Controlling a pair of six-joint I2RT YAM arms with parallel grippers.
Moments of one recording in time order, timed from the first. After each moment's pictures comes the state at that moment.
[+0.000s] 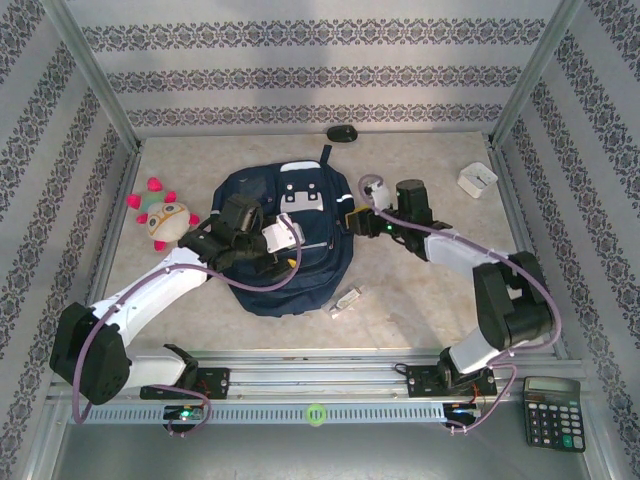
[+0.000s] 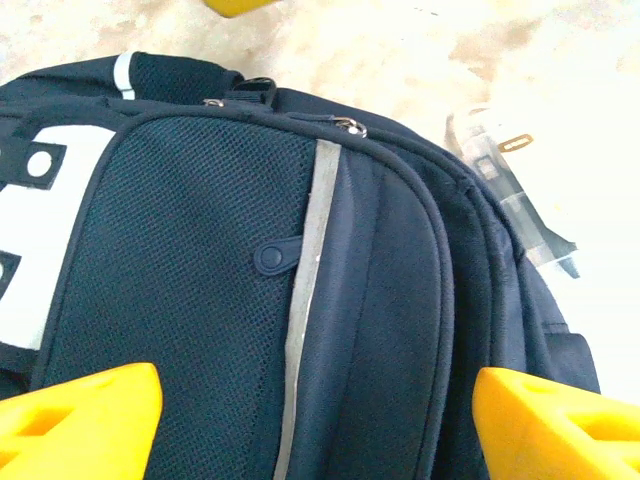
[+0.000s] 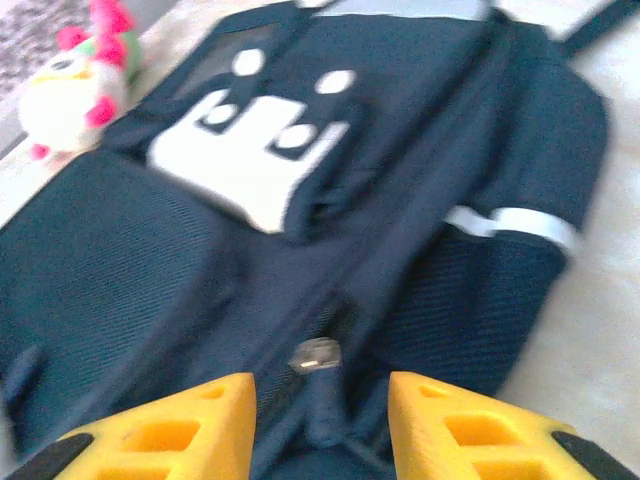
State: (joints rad) left arm -0.50 1.28 0.94 -0.46 0.35 0.62; right arm 0.30 1.55 0.83 0.14 -0.59 0.04
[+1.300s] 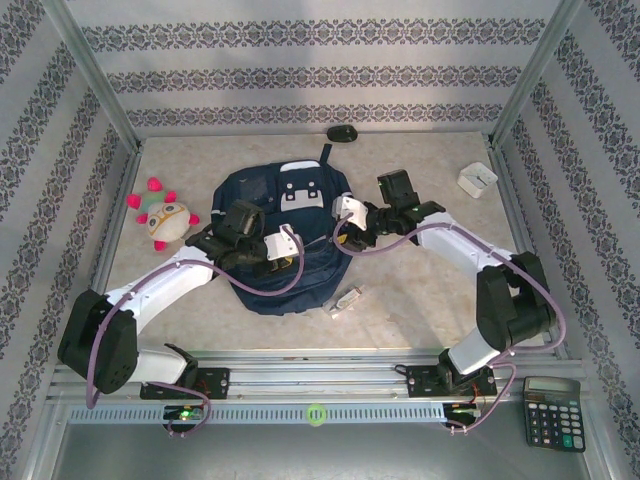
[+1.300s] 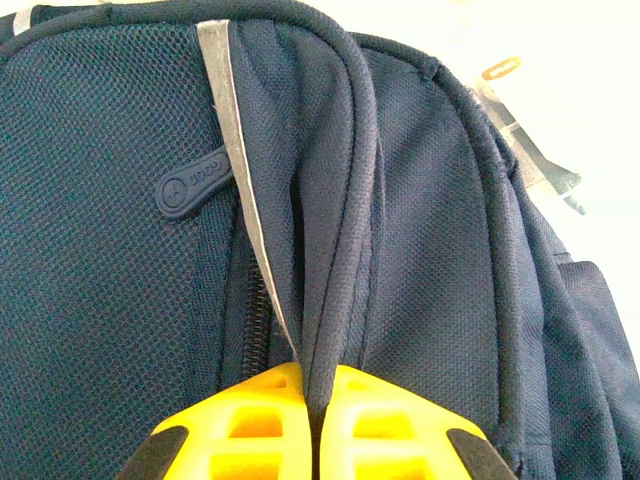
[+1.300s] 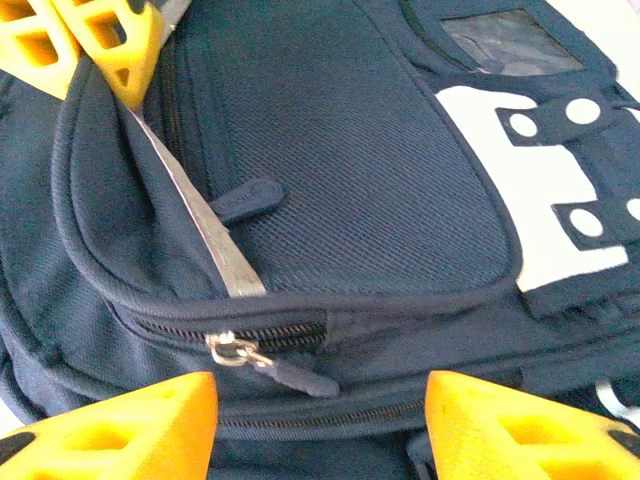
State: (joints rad) left arm -0.48 1.35 0.87 -0.41 0.41 0.76; right arm 0.38 1.58 1.07 -0.37 -0.70 -0.85
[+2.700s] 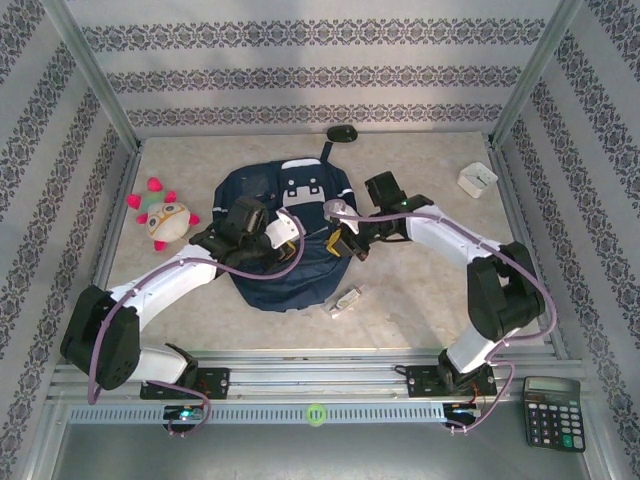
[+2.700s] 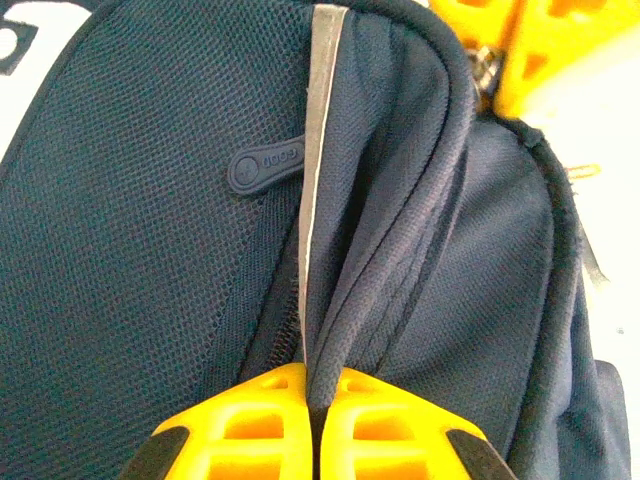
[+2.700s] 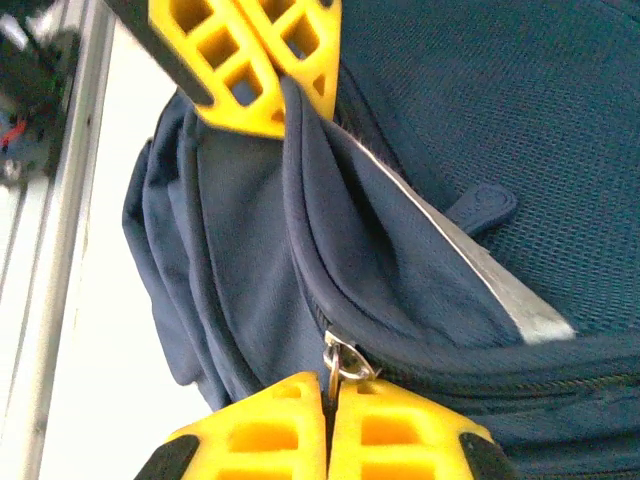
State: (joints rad) left arm -0.50 1.38 0.89 -0.32 0.31 0.40; right arm 0.45 1.63 1.13 -0.57 -0.83 -0.59
